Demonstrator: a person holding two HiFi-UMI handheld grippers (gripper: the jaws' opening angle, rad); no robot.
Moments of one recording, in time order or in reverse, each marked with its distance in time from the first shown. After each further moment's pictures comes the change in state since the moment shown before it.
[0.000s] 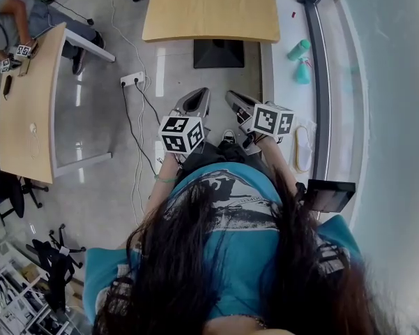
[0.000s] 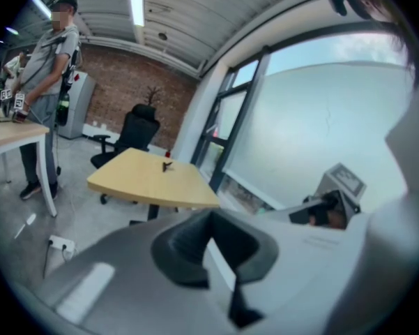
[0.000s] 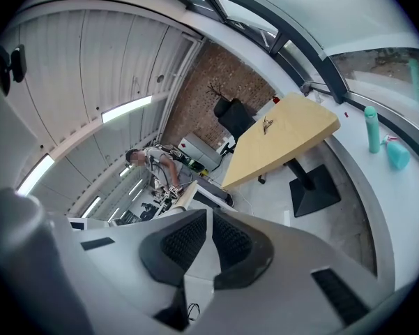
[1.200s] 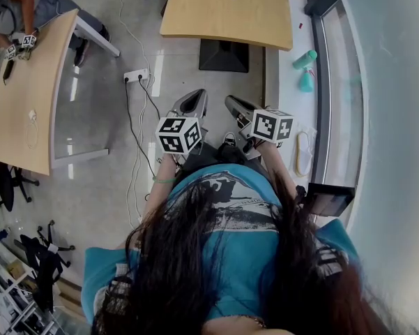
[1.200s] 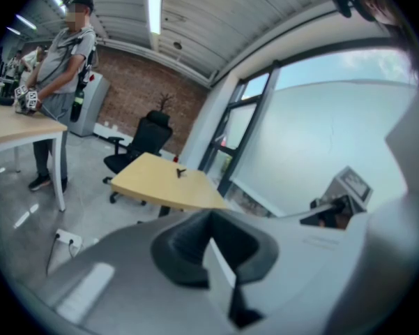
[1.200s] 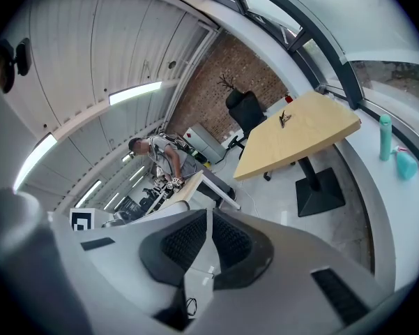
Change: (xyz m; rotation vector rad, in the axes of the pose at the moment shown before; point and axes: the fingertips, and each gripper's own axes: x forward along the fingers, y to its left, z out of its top) left arm -0.051 0.042 0.004 -0.057 -0.057 0.040; right arm 0.022 0.048 -0.031 -0.096 0.056 0.006
